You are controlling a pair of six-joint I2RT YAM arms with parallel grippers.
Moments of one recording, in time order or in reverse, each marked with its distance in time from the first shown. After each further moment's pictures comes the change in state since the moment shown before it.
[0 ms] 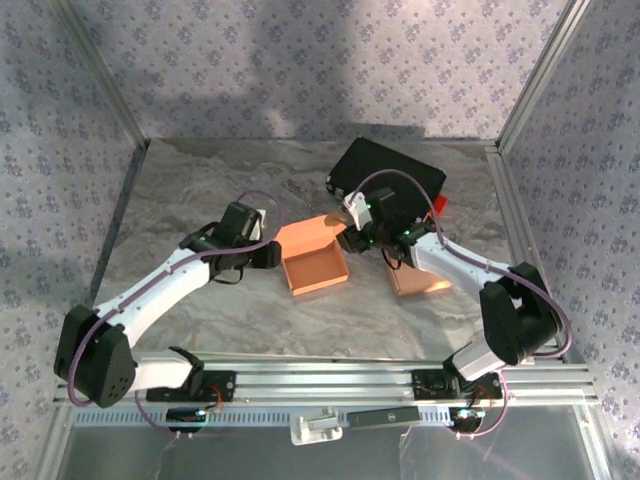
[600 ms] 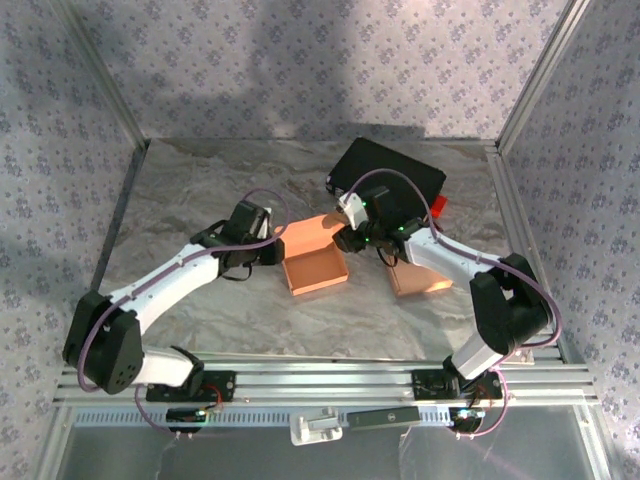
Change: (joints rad) left arm -0.023 0.072 0.006 0.078 0.011 -0.073; right arm -0.001 0.054 0.031 0.001 -0.067 0.004
